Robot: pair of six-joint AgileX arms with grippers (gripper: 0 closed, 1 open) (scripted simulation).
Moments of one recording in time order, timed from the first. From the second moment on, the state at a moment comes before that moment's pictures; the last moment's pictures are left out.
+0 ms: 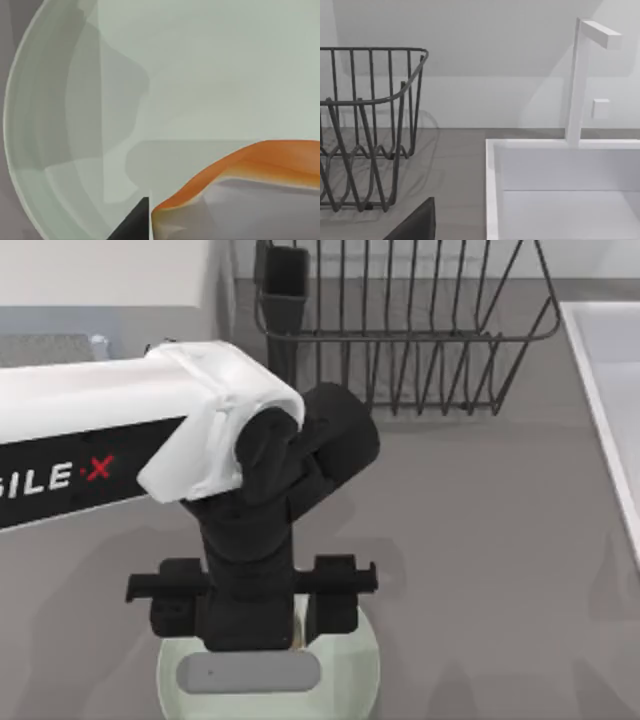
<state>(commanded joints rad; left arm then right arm) -0.83 1.73 1.21 -1.10 0.03 2.31 0.00 0.00 0.00 0.00 0.00 0.00</state>
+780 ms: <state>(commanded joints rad) -0.83 1.76 1.16 -1.01 0.03 2.33 0.00 0.00 0.00 0.00 0.00 0.00</state>
